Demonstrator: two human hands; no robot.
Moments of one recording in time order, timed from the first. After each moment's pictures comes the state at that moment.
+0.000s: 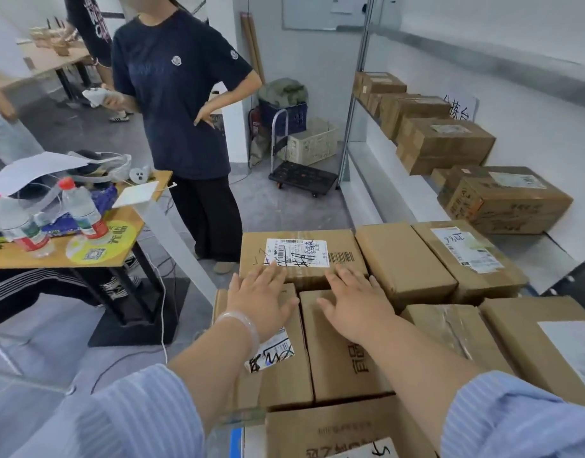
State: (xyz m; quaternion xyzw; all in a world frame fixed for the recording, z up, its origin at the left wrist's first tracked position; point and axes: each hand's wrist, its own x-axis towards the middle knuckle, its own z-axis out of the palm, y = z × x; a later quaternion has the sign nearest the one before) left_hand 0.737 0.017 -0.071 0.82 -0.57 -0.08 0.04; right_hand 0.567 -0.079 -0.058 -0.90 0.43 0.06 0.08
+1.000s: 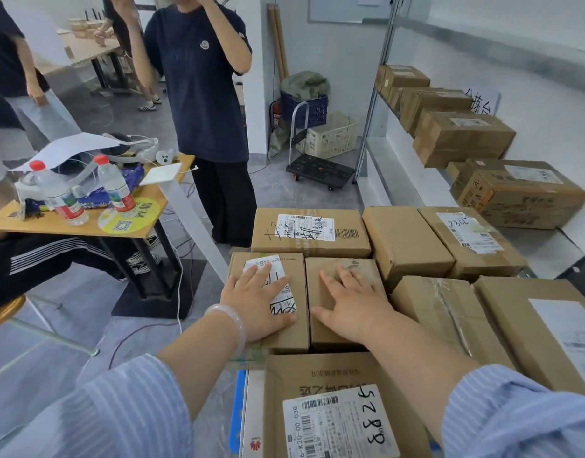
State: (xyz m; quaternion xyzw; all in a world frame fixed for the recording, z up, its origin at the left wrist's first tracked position) left_hand 0.714 0.083 -0.069 0.81 -0.57 -0.12 -0.05; right_hand 0.542 -0.033 -0.057 -0.89 0.41 0.15 0.11
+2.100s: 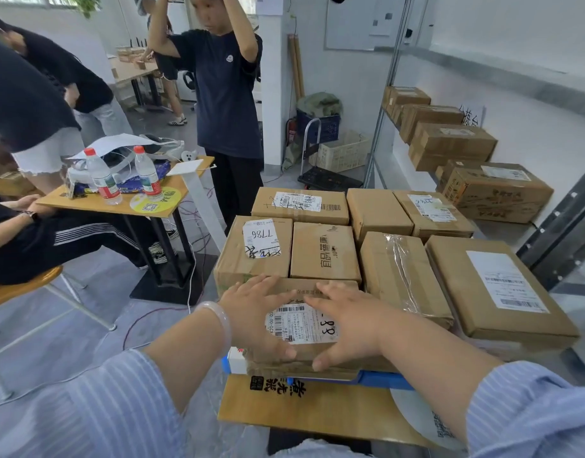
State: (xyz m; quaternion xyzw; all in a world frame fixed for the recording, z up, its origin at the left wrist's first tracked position) left_hand 0.596 0.197 -0.043 0.76 -0.61 -0.18 -0.06; right_hand 0.412 0.056 -0.033 -0.96 0.19 0.19 0.11
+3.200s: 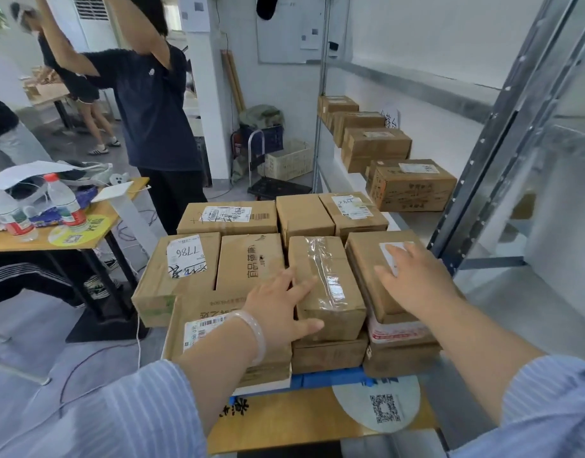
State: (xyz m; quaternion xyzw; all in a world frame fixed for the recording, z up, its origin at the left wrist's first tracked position) left_hand 0.472 0.093 -0.032 0.74 -0.66 -0.12 0.05; right_hand 0.257 -0.056 -0.005 -0.83 0.56 -0.06 0.01
